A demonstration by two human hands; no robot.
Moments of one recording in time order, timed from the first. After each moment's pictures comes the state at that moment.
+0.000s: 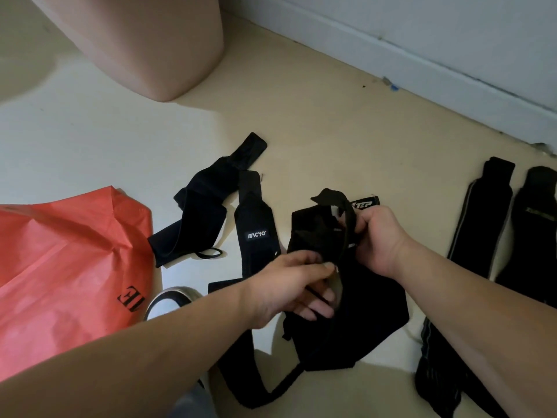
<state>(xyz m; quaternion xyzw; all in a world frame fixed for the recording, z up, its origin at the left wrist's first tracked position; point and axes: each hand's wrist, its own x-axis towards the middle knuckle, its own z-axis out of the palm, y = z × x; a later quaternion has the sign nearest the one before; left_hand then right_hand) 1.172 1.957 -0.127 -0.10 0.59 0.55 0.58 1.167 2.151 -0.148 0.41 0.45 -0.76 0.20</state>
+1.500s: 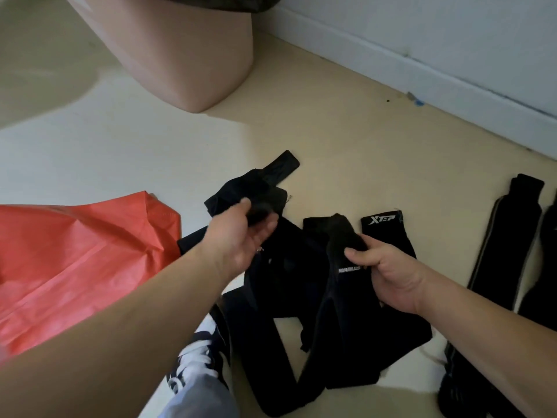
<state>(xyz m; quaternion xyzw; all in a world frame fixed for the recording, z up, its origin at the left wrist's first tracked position) 1.086 1.898 -0.112 -0.39 0.47 0.75 0.25 1.190 2.130 -0.139 0.33 0.47 -0.77 0.30</state>
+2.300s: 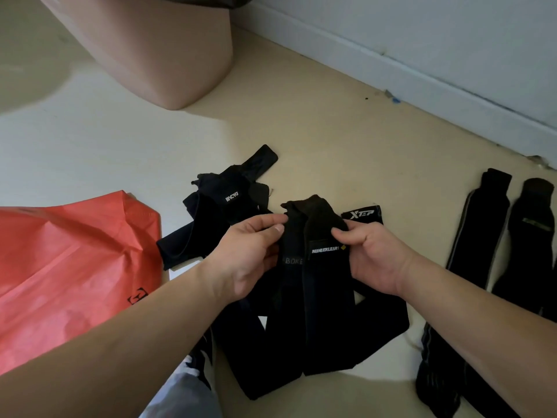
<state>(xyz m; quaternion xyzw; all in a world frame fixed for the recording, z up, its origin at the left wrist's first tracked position) 1.130 1.924 -0.109 -0.23 0.55 0.71 0.38 1.178 2.137 -0.125 0.32 0.45 -0.79 0.27</state>
